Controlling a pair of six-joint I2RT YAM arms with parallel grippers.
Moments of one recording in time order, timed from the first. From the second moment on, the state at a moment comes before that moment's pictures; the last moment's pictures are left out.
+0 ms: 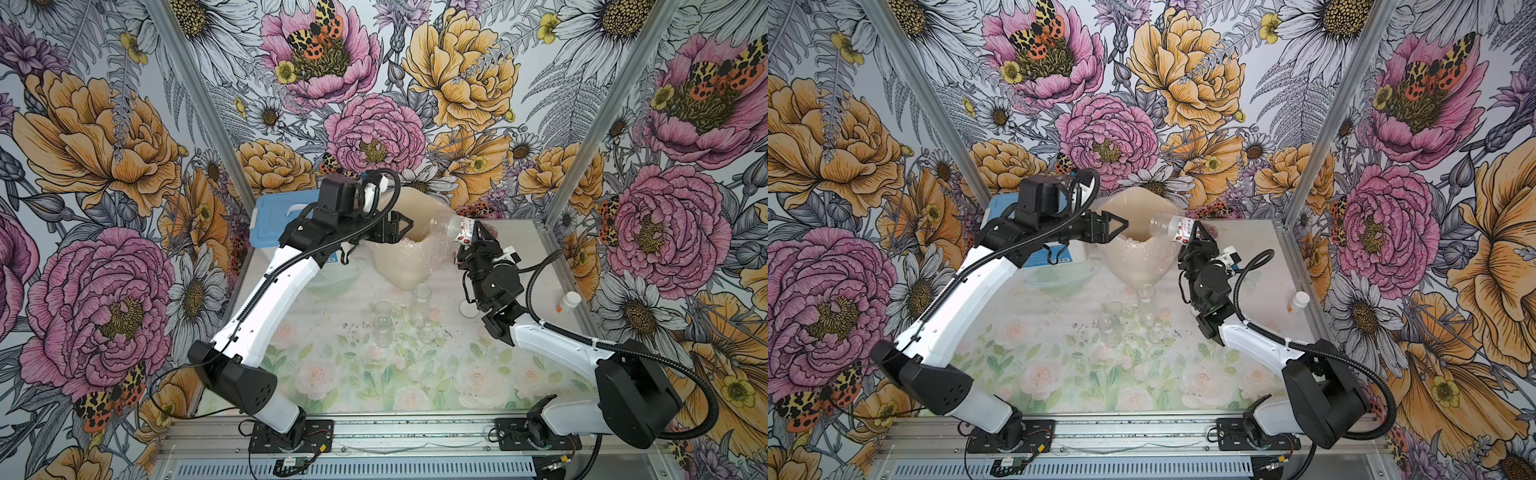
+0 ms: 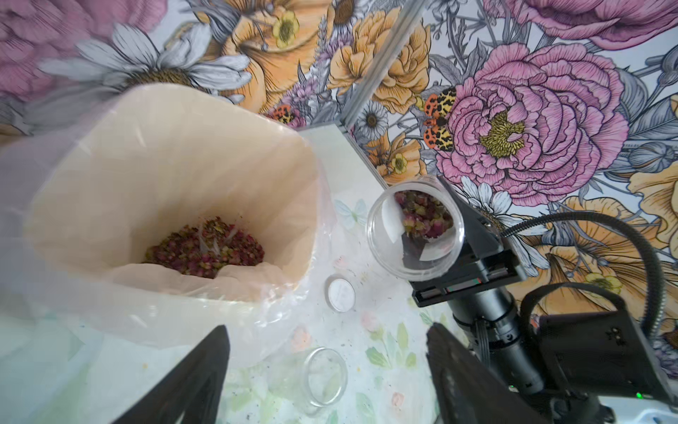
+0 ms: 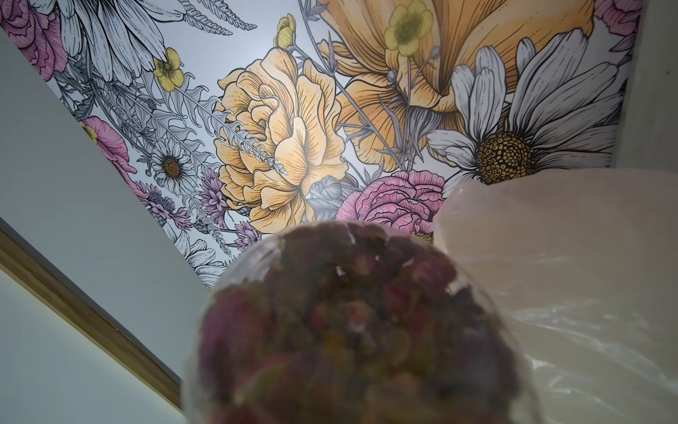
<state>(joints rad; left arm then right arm) -0.45 1.48 1.70 -0.70 0.38 -0.31 0.54 1.38 0.74 0.87 0.47 1.79</state>
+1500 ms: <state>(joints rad) -0.43 0.89 0.84 -0.37 0.24 -0.21 0.40 1.69 1.34 0.40 0.25 1.04</state>
